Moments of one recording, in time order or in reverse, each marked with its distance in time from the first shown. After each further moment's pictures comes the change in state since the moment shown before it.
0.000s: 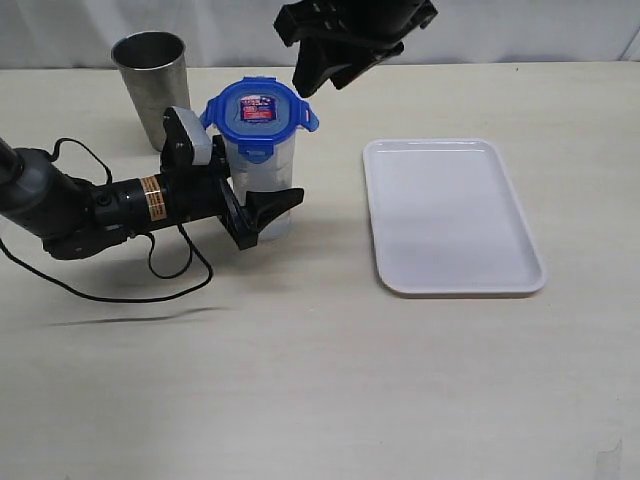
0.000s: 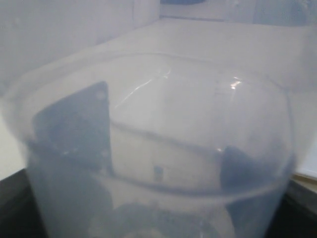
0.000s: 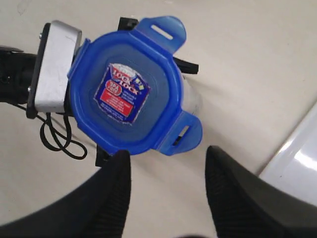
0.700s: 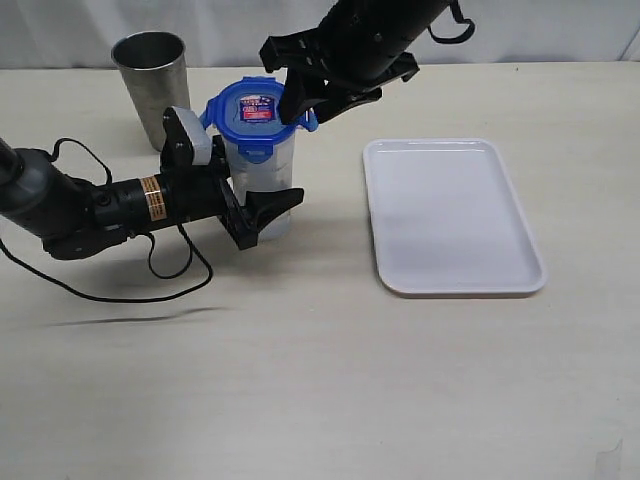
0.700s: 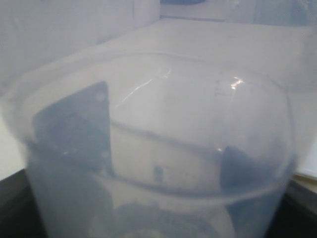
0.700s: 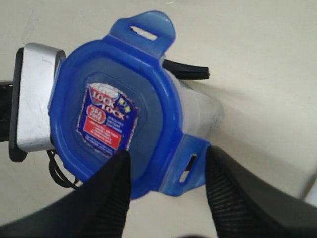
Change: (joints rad) left arm 0.000 0.000 0.000 -0.002 -0.001 0.000; right arm -0.003 0.028 0.141 0.116 -0.181 0.061
